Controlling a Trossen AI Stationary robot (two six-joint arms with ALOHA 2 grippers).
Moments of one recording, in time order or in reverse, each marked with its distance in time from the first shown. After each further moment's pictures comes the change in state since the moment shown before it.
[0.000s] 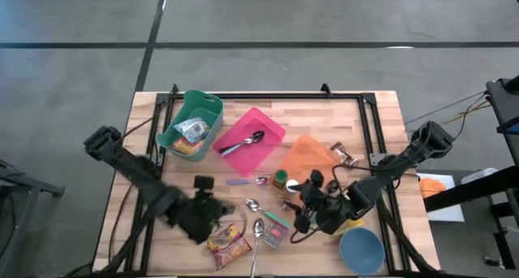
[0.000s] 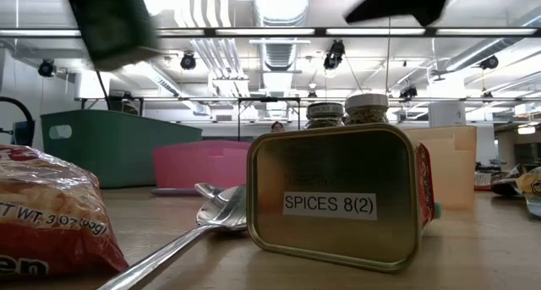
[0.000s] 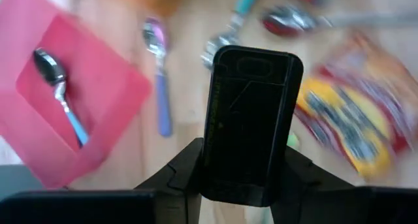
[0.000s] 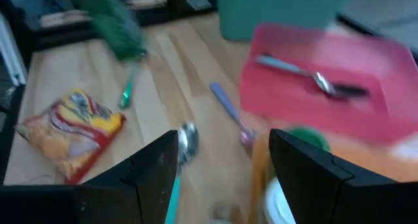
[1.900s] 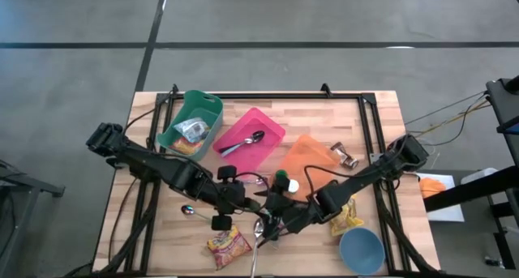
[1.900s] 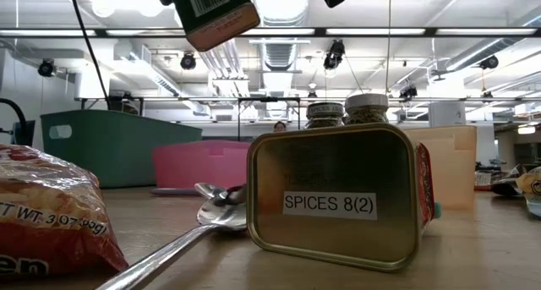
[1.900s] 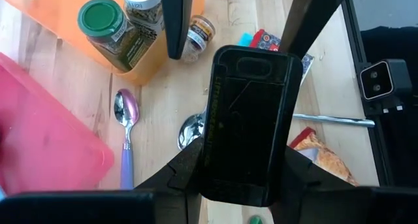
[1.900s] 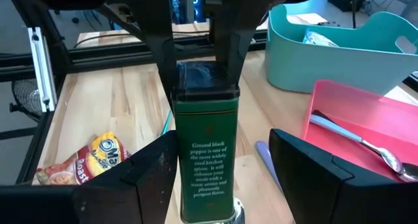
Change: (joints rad) left arm 0.210 -0.004 -0.002 0.314 0.235 0.143; right arm -0.110 0.277 0.307 0.150 -0.143 -0.266
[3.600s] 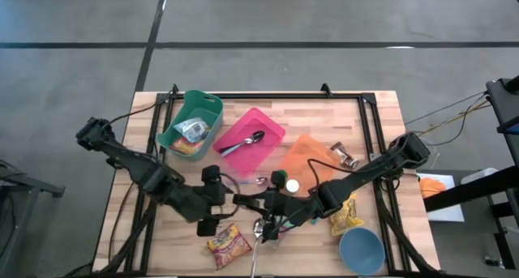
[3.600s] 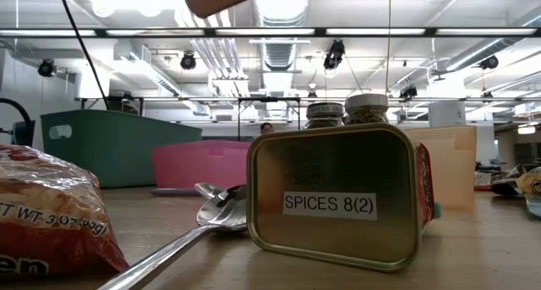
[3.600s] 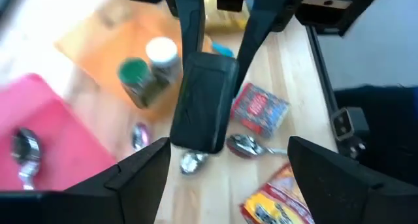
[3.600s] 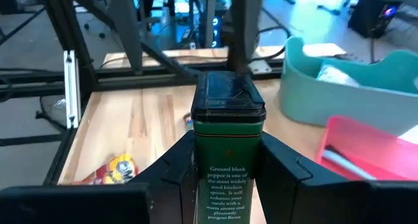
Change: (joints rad) left arm -0.170 -0.151 -0.009 0.027 -0.257 -0.103; right arm -0.013 -0.036 0.005 0.099 -0.069 -0.131
